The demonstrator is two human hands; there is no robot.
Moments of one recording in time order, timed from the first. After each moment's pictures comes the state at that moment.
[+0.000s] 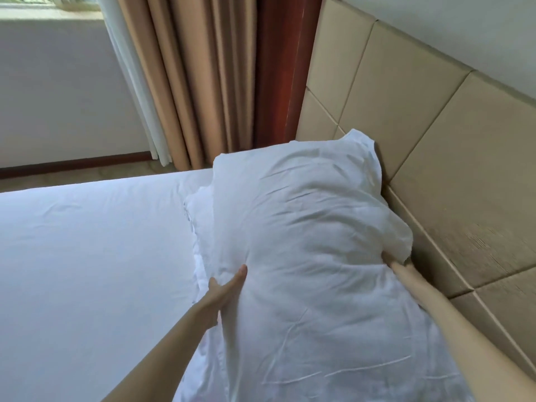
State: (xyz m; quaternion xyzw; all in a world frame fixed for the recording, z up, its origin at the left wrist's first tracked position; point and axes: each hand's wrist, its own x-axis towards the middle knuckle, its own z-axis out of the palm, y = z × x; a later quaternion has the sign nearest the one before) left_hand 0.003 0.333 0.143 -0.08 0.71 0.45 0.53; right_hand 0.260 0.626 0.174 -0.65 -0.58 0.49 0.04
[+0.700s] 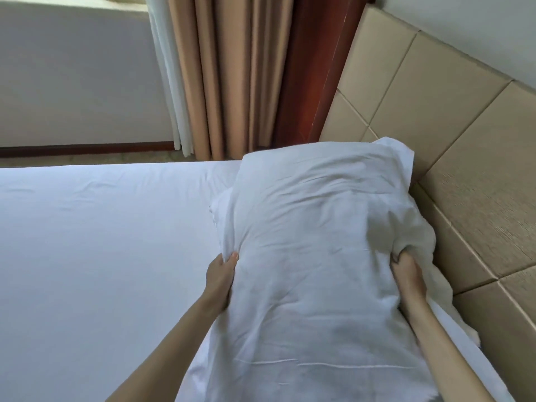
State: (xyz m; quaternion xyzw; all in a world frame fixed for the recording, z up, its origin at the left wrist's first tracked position) left_hand -0.012 0.242 0.162 -0.03 0.71 0.61 0.35; right_hand 0.199 0.460 0.236 -0.58 -0.74 0.31 0.17
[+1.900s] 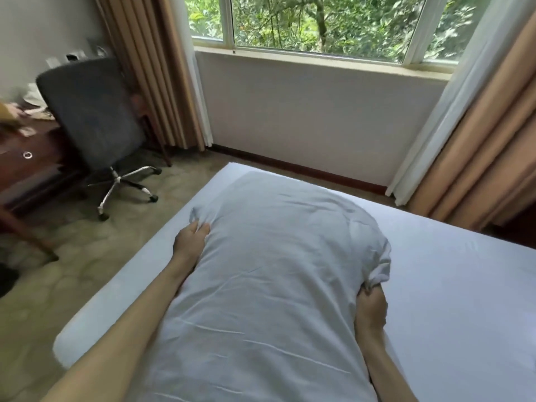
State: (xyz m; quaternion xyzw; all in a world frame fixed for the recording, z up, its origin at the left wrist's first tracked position) left_hand -0.400 -0.549 0.250 -0.15 0.84 0.52 0.00; right_hand -0.261 -0.261 0.221 -0.38 -0.75 0.52 0.12
